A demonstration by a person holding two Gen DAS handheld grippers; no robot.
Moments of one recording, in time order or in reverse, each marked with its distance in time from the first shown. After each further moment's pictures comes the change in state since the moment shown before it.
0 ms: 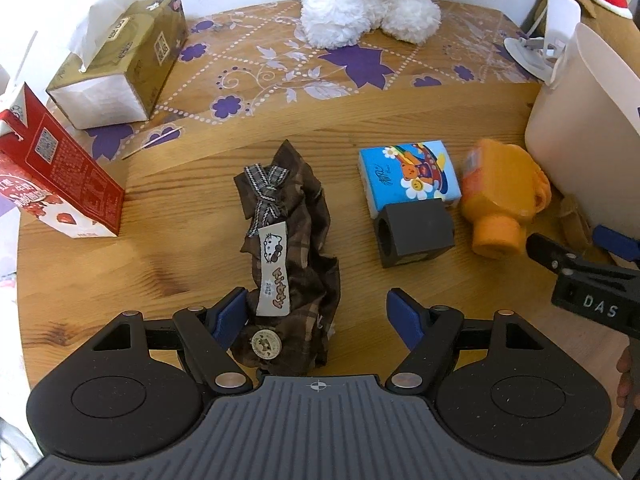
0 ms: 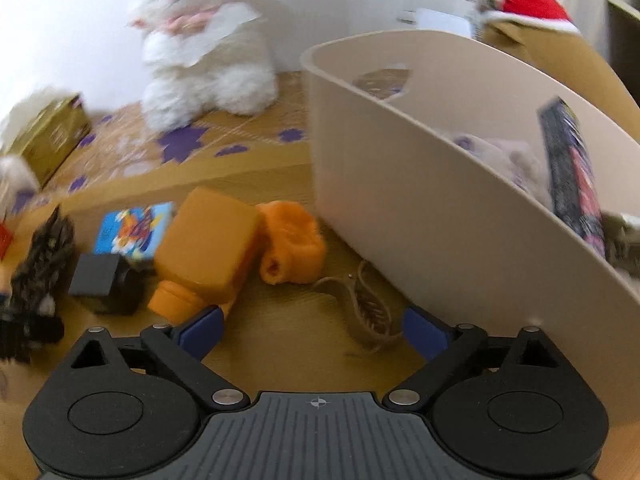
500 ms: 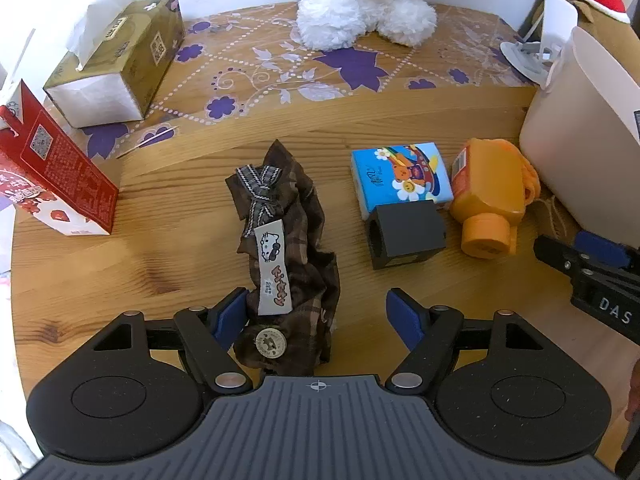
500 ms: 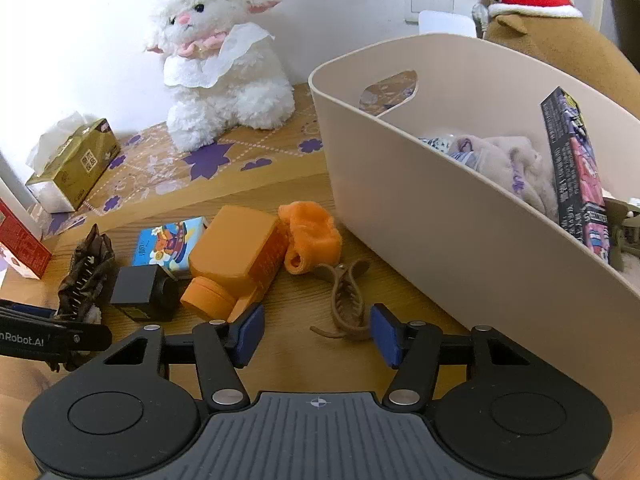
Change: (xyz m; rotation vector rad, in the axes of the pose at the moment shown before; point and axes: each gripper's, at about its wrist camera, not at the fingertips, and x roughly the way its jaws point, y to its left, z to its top) left arm -0.001 -0.003 0.000 -0.005 -0.009 -0.014; right arm -0.018 -0.005 0.000 0.027 -0.014 0.094
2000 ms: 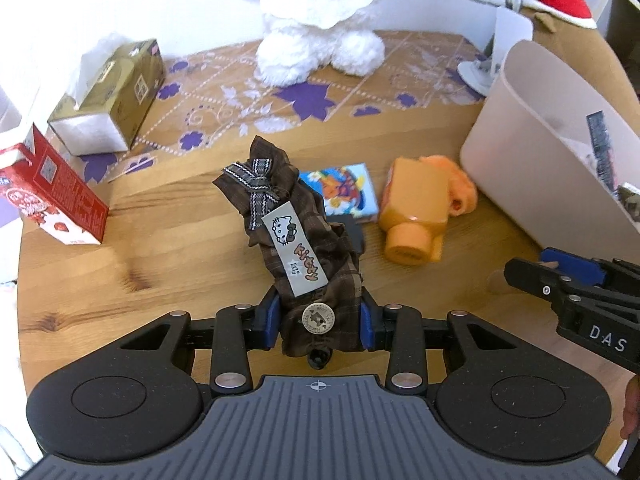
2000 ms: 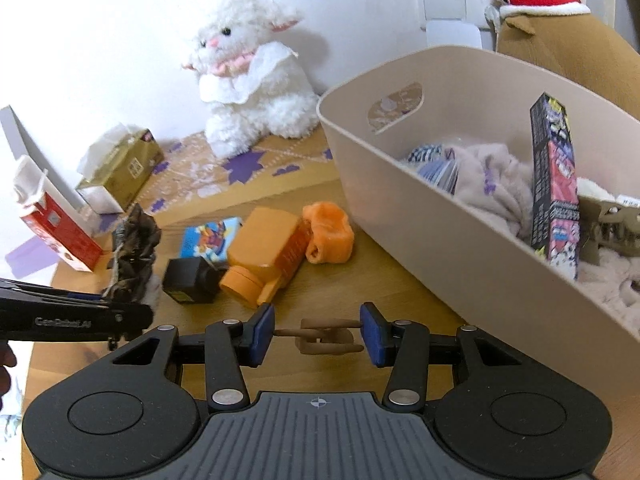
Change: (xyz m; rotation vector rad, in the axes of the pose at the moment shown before) left arm -0.043 -0.049 -0.007 0.015 -0.081 -0.002; right arm -0.039 -0.027 0.002 0.006 0.011 0.165
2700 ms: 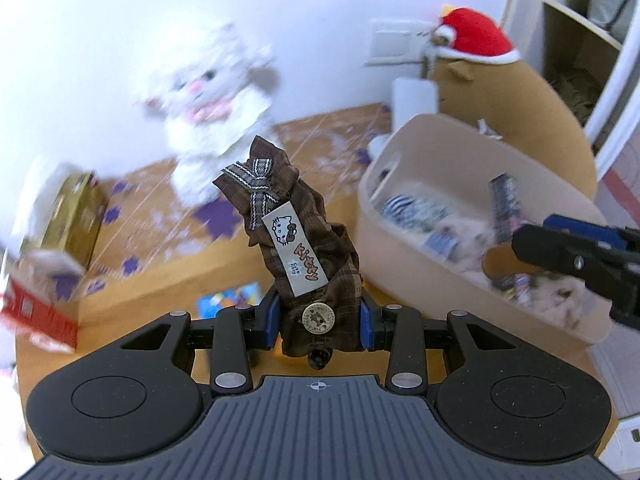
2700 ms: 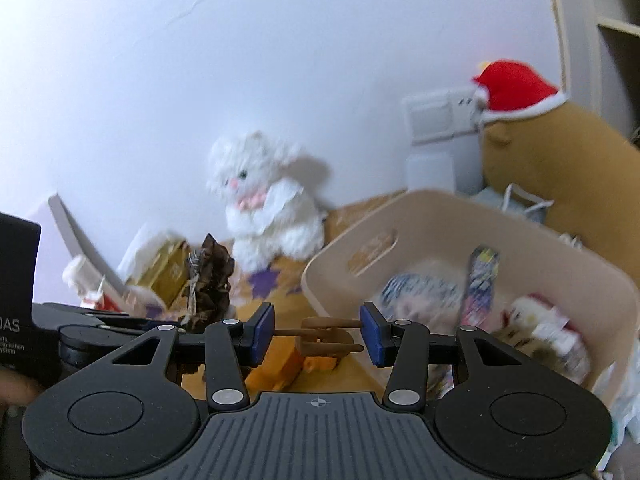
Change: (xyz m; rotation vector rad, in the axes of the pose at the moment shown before) left arm -0.054 -0.098 0.054 0.141 -0.176 -0.054; right arm -0.100 -0.048 0.055 0.016 -0.234 0.096
